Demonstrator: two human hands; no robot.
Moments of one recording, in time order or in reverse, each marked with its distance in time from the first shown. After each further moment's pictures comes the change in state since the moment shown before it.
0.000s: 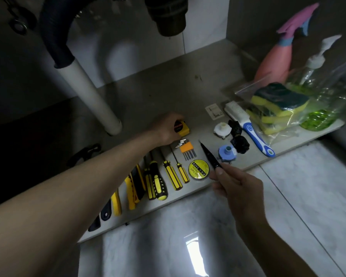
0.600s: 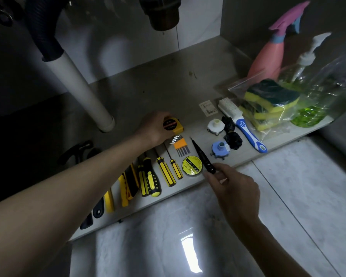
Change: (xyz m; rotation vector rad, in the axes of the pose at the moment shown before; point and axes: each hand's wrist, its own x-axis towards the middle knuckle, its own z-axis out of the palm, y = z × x) left_hand -0.017 -0.003 0.006 -0.129 0.150 -0.031; right_hand 0.004 0.017 -0.011 -0.832 0.079 -0.472
